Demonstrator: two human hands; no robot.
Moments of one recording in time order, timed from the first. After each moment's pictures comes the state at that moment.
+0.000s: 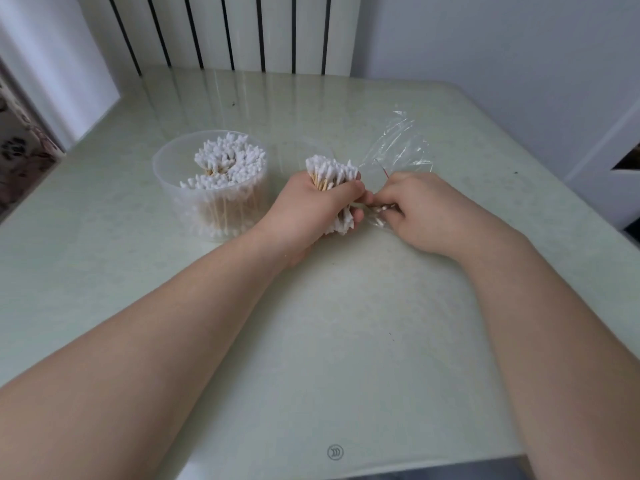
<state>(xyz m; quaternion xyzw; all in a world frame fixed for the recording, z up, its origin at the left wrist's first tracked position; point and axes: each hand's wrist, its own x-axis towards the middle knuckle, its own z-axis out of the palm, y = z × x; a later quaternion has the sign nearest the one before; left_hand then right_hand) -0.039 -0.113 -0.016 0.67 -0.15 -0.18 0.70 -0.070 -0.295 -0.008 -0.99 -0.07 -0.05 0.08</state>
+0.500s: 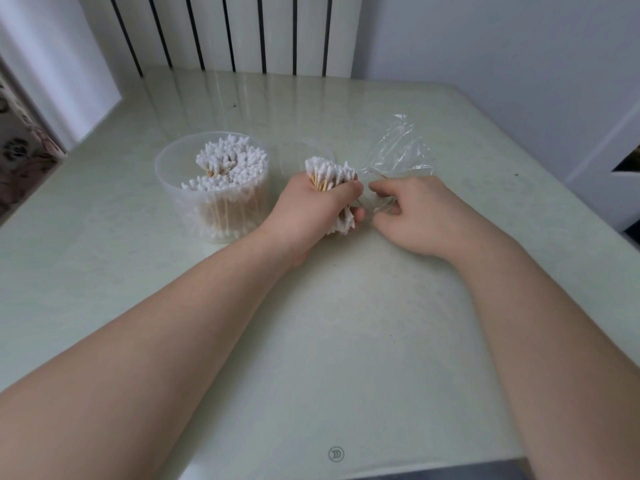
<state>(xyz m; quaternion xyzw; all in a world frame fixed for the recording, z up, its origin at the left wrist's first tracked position) -0.032 -0.115 -0.021 0.68 -0.12 -0.17 0.70 -0.076 -0.281 -0.007 -0.99 0.02 -0.08 0.13</state>
